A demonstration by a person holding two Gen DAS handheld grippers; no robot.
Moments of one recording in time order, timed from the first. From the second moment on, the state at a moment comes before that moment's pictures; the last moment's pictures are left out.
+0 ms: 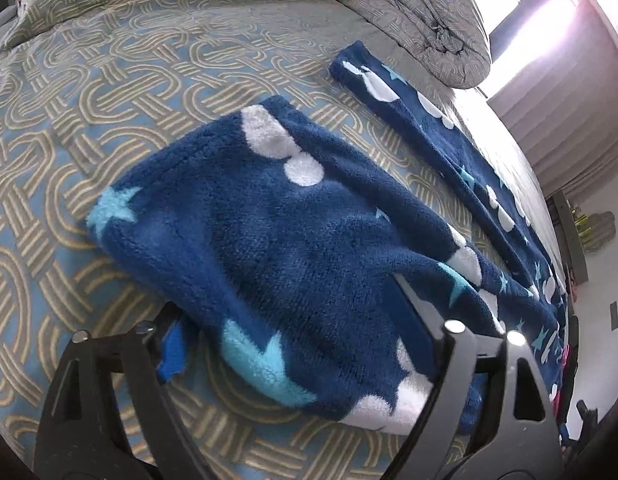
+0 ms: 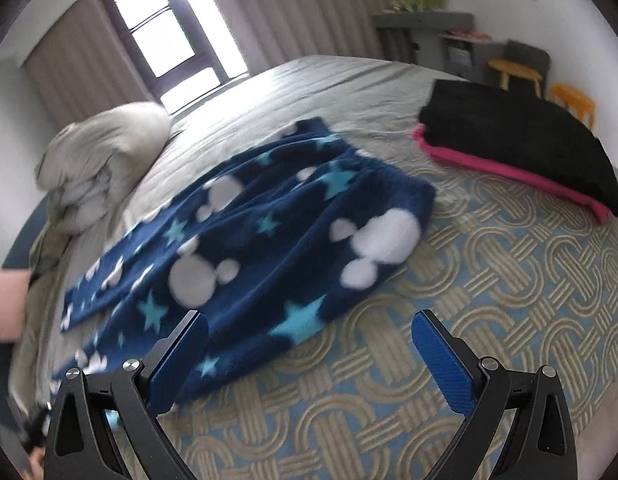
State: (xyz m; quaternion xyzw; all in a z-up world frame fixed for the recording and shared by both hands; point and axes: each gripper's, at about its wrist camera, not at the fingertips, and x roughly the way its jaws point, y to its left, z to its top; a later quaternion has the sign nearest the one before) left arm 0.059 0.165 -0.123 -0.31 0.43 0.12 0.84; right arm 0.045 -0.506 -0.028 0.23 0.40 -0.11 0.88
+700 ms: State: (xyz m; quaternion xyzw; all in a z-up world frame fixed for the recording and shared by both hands) left arm 0.066 0.155 -0.120 -0.26 0.45 0.13 0.84; right arm 0.114 -0.586 -0.090 0.39 0.39 -0.11 0.83
